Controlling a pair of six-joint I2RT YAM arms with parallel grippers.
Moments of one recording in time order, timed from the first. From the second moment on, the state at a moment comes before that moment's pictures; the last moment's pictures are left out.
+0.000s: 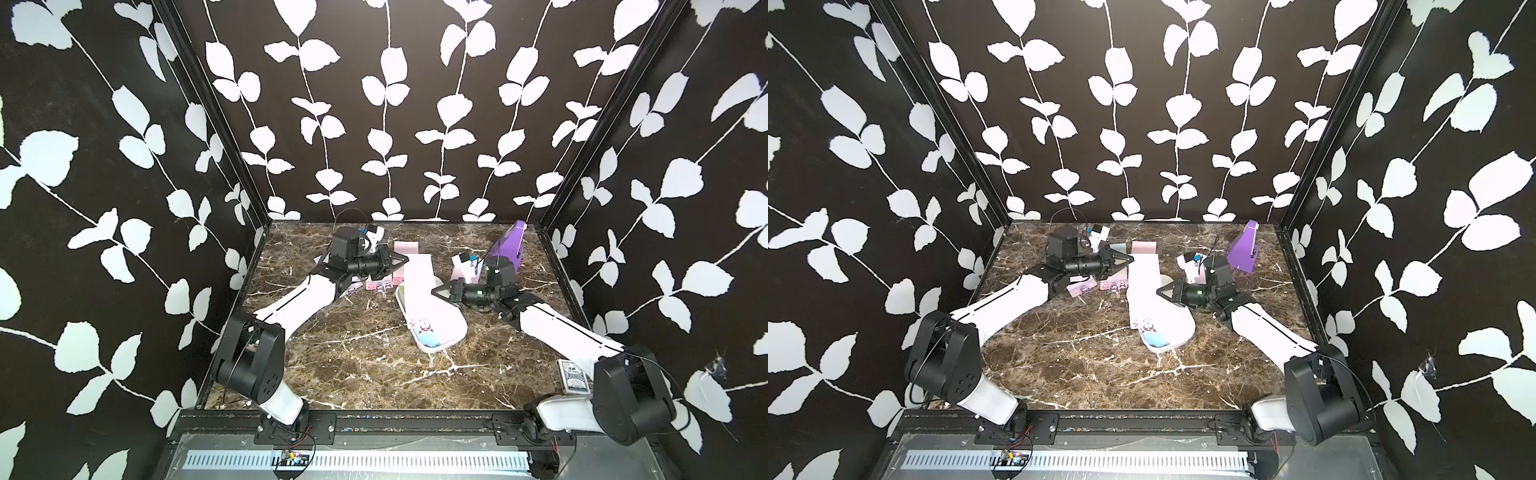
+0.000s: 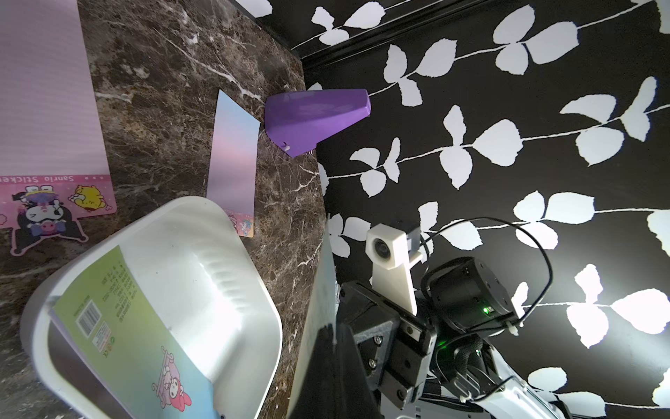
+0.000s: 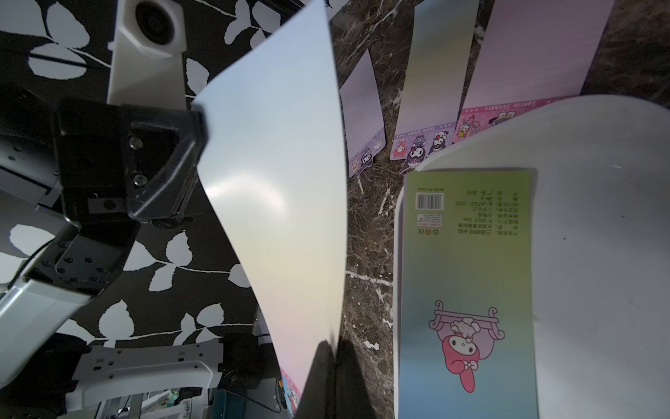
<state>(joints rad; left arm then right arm) -0.44 1.57 1.10 0.09 0.80 -0.97 0.39 1.36 0.81 0.01 -0.79 0.73</state>
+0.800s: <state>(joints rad) -0.07 1.25 0.96 -0.42 0.63 -0.55 0.62 1.48 0.82 0.06 -0.68 0.77</state>
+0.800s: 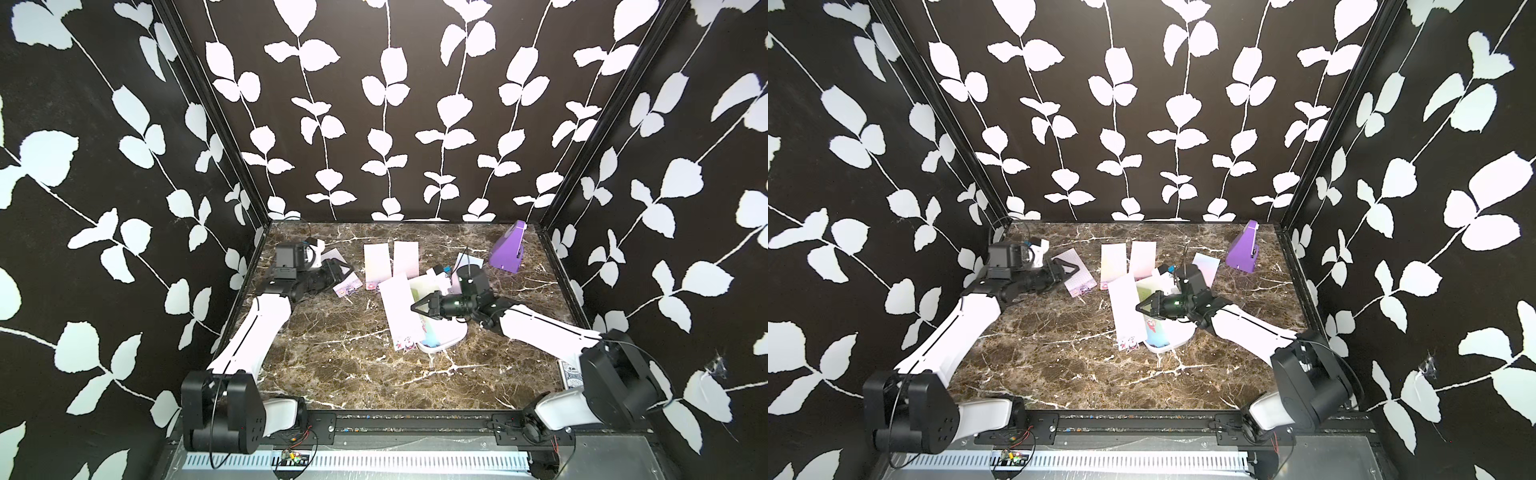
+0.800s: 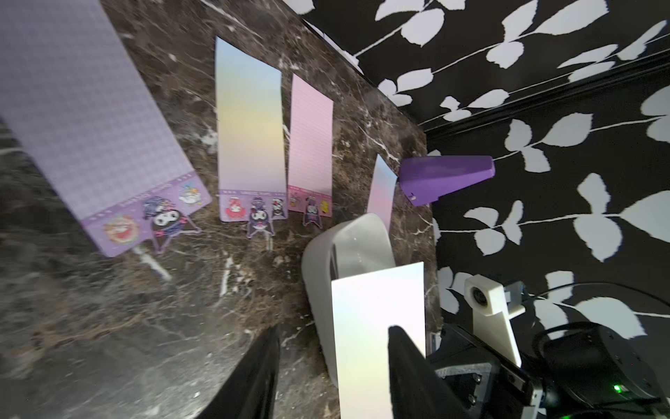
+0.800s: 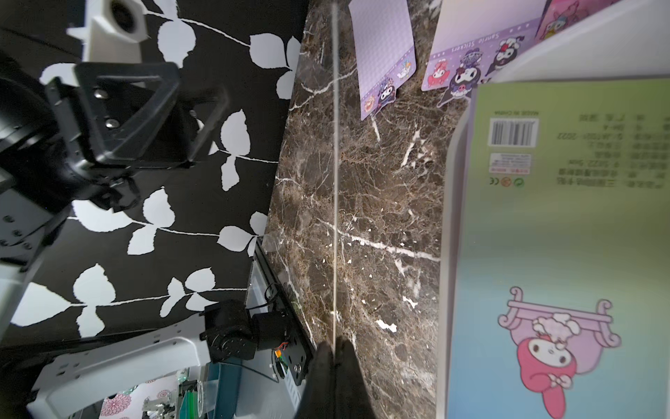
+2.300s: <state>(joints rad) -0.07 1.20 0.94 -0.55 0.54 -0.45 0.95 2.69 2.21 0.10 -0.54 1.12</state>
